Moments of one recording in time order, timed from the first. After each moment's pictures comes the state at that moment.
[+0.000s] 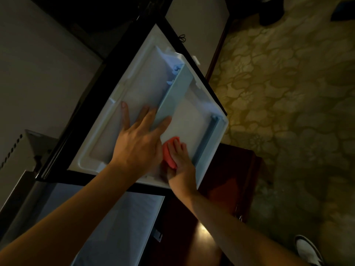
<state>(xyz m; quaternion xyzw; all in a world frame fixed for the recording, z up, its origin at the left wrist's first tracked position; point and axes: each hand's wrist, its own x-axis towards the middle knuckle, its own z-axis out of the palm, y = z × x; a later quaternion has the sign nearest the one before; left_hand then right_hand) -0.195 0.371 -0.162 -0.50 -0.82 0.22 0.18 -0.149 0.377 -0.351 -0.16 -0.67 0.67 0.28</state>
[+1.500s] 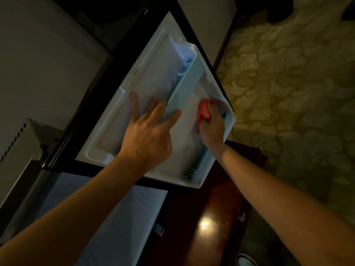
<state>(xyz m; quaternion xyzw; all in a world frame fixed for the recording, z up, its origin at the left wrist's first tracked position) -0.193 0.371 -0.160 -0.49 -0.83 0.23 0.16 -0.212 0.490 -0.353 -0.31 -0.60 0.68 0.28</state>
